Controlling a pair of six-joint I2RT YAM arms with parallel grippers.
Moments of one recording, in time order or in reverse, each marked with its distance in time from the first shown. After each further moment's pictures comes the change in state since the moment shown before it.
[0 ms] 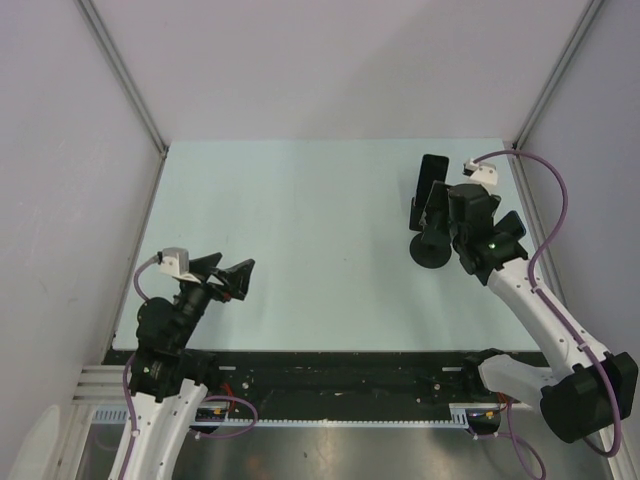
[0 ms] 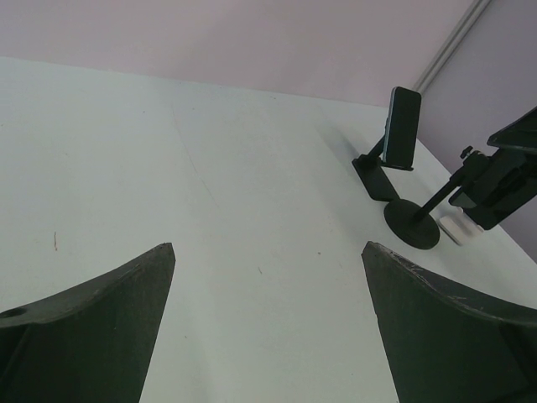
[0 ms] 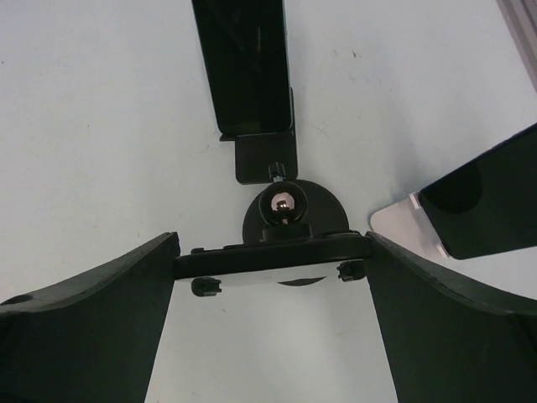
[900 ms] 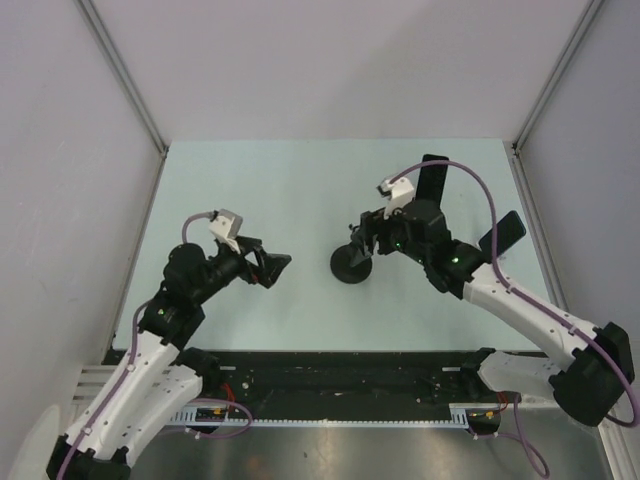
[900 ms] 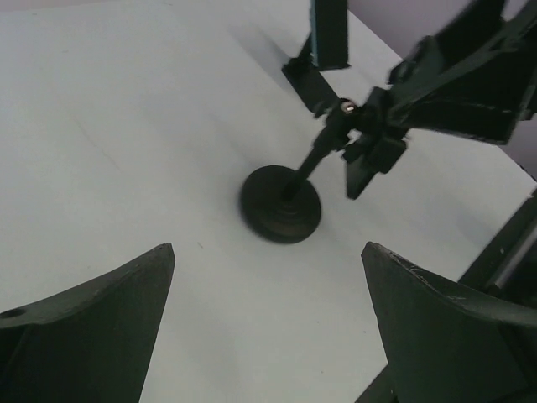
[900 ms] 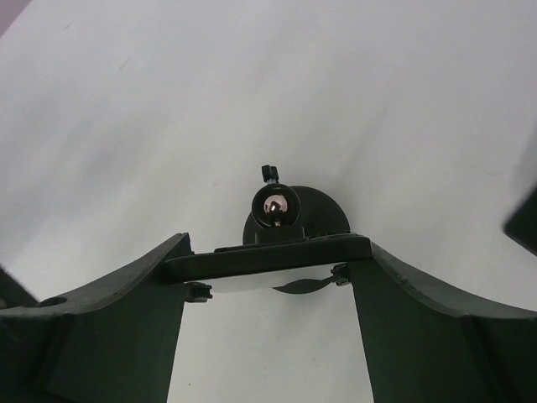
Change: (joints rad) left arm -0.164 0.497 0.196 0.067 0.135 0.116; right arm 0.309 0.030 -0.054 0.227 -0.372 -0.168
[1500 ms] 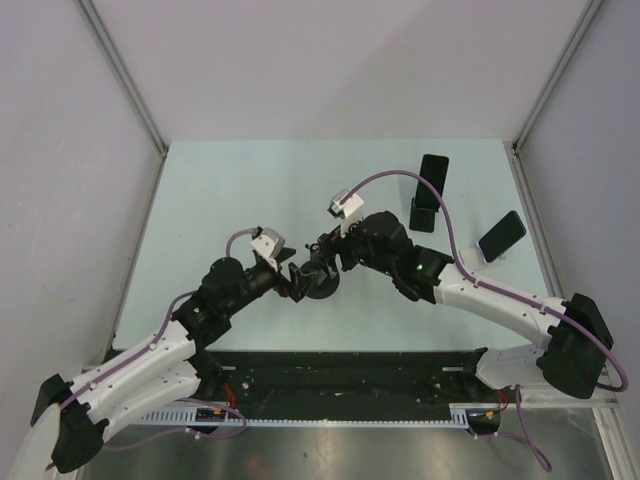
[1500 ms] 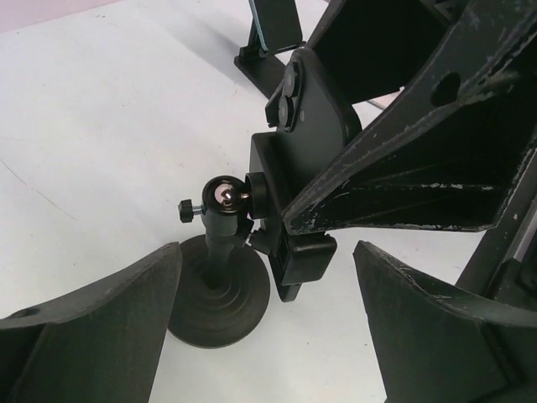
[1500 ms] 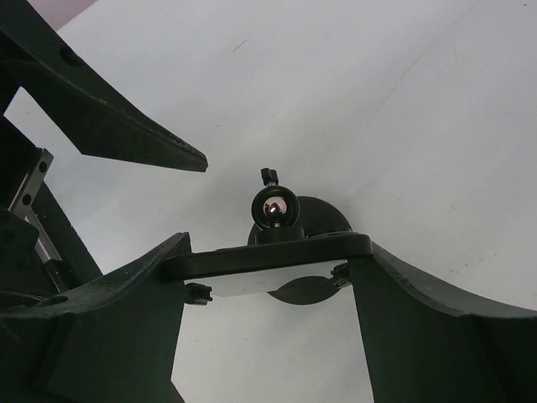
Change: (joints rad) left arm -0.357 0.153 -0.136 0.347 -0.196 0.092; right arm 0.253 0.180 0.058 0.158 -0.064 -0.081
